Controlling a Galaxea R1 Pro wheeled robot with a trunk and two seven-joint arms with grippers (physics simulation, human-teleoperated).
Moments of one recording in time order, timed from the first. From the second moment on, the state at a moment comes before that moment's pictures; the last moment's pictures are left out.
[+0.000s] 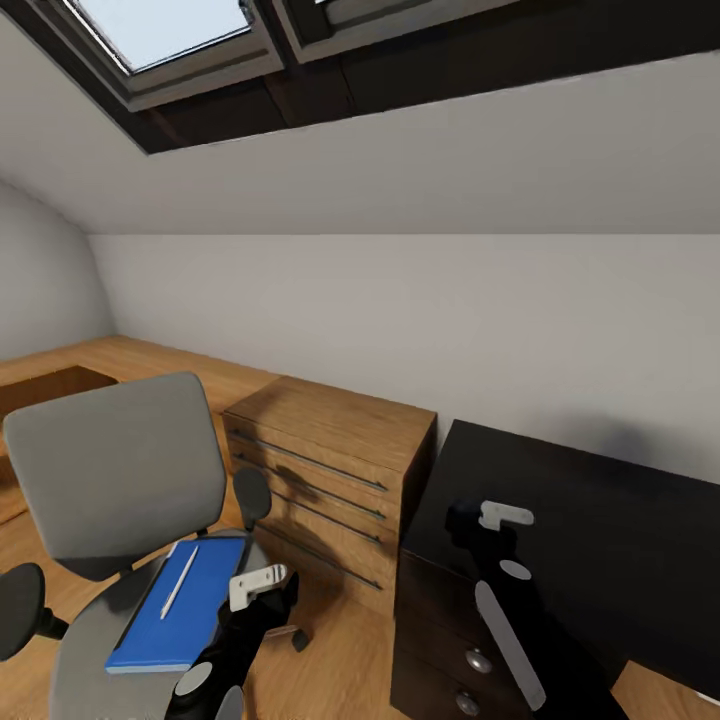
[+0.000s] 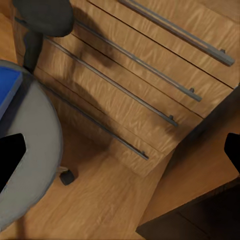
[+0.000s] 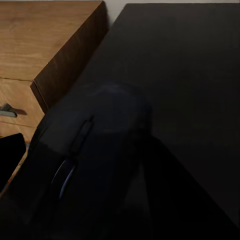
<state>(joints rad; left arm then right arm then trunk) -0.05 -0.08 -0.16 -1.39 0.29 0.25 0.21 -0.34 -0.01 0.22 -1.31 -0.33 0.36 -0.45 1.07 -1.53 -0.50</state>
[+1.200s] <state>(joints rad) -0.05 -0.09 -0.16 -1.41 0.30 0.25 0.21 -0.34 -0.02 0.23 -1.14 -0.33 0.35 -0.42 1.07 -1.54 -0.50</state>
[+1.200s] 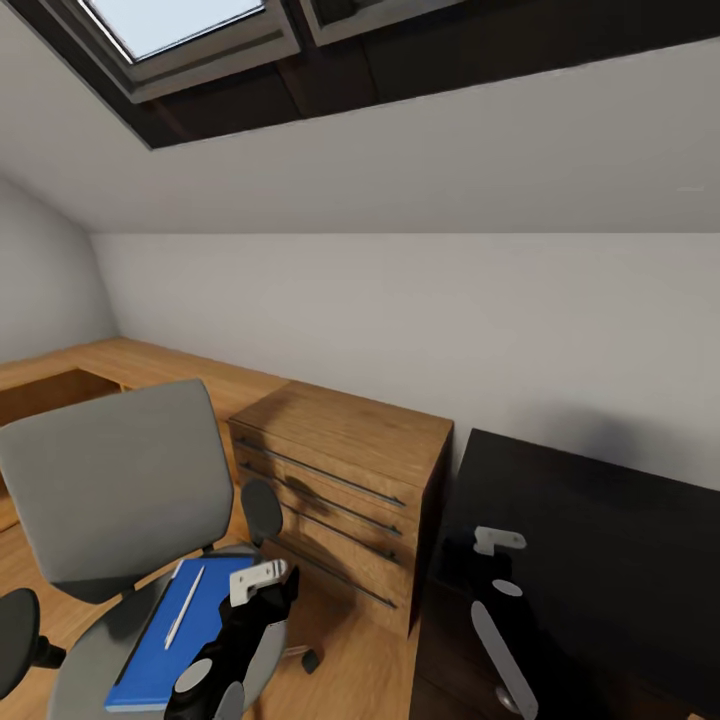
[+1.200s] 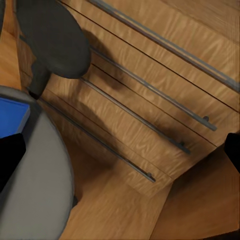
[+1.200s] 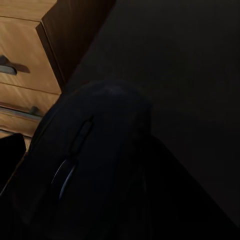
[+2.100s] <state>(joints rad) -0.05 -0.08 -0.16 -1.42 0.30 0.25 0.21 -0.34 -0.02 0.23 -1.14 -0.33 0.35 -0.43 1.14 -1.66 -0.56</state>
